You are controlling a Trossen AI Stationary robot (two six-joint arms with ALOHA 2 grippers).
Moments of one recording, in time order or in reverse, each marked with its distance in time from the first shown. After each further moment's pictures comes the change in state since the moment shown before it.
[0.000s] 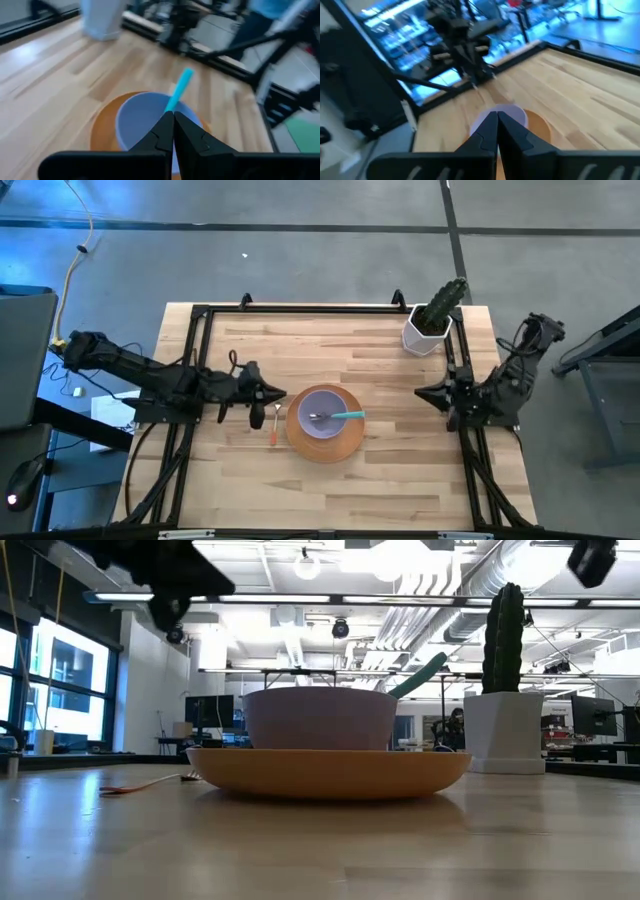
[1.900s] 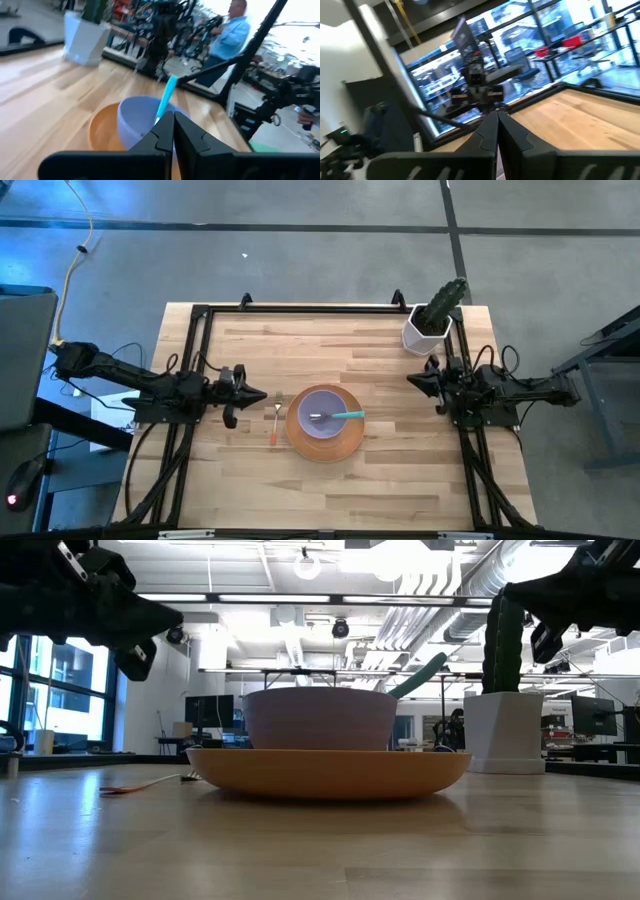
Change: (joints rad) left arm 0.065 -0.317 -0.553 0.582 0.150 0.103; right arm -0.754 -0.499 -0.557 0.512 -0.792 -0.245
